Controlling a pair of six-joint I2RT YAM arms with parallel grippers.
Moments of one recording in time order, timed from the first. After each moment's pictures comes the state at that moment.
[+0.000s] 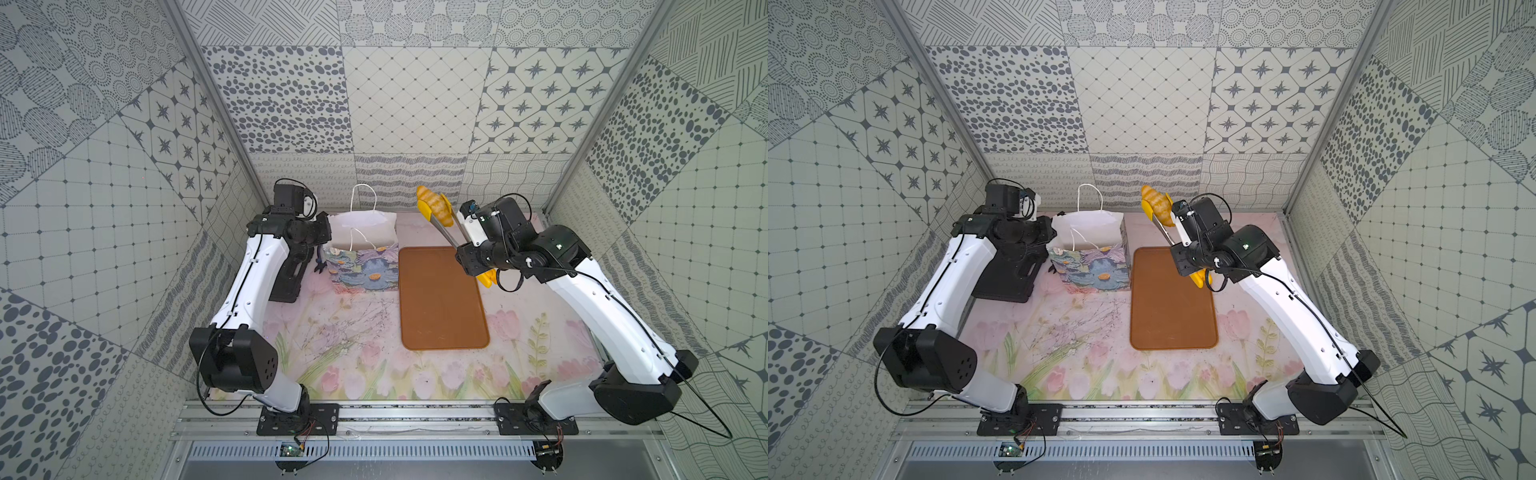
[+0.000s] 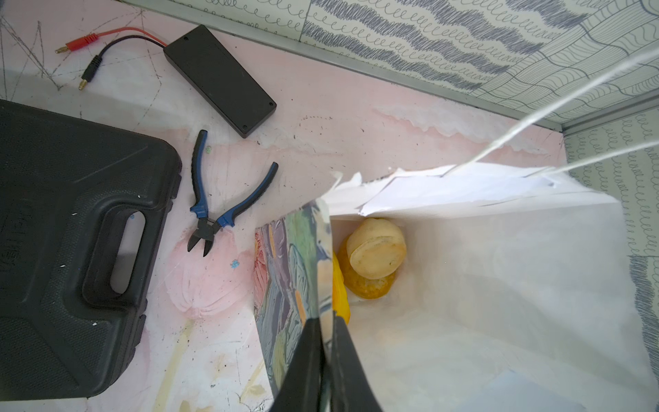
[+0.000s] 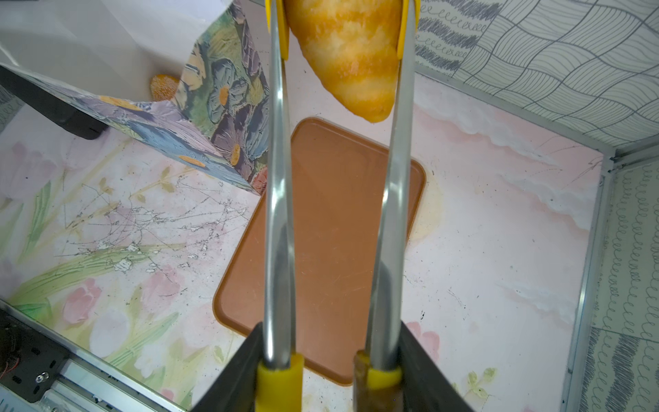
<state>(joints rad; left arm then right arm) -0.07 1.56 1.61 -0.92 0.25 -0.26 0.70 1.43 1.83 -1.25 0.21 0.15</state>
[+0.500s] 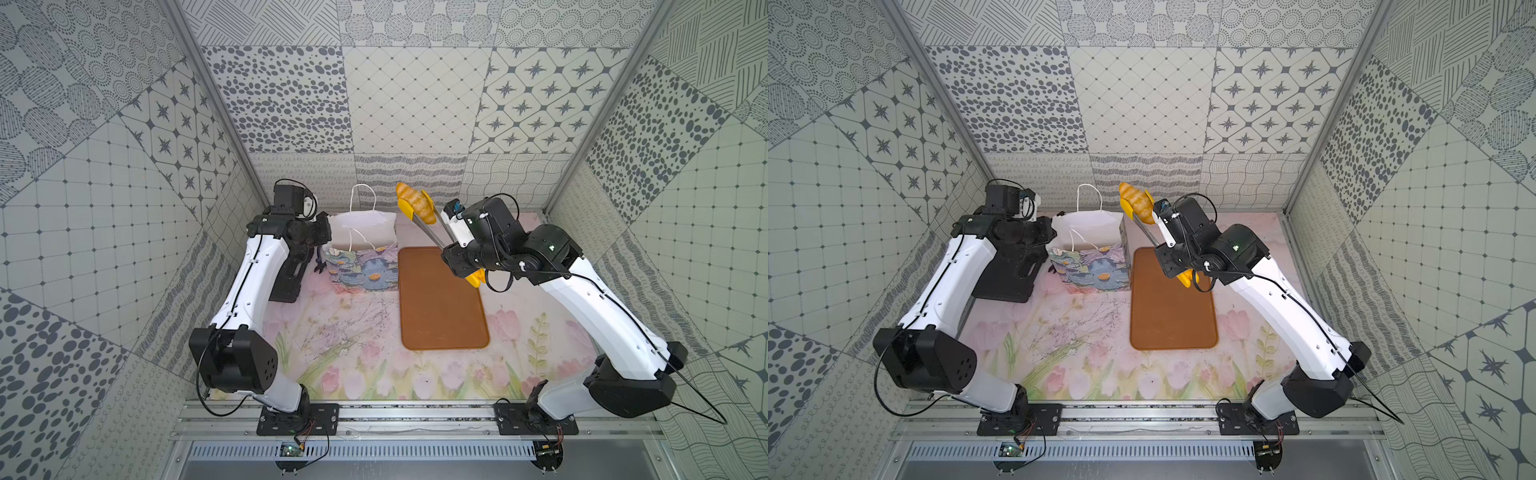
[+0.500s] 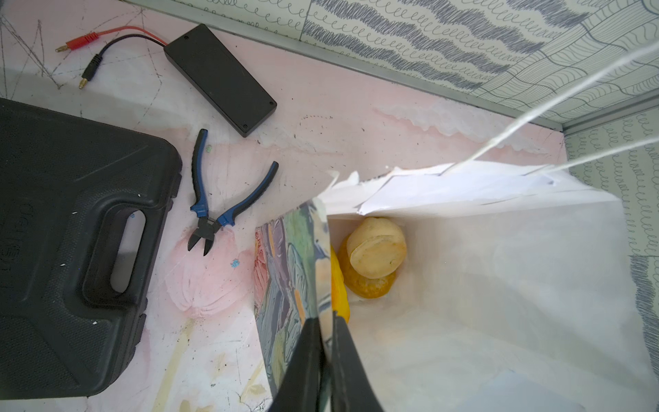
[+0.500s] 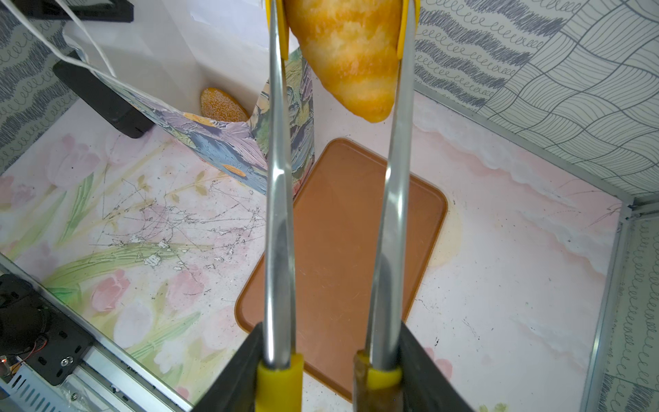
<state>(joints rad) -0.07 1.55 1.61 -0.92 0.25 -0.26 0.81 1.49 1.92 -1.25 0.23 0.14</state>
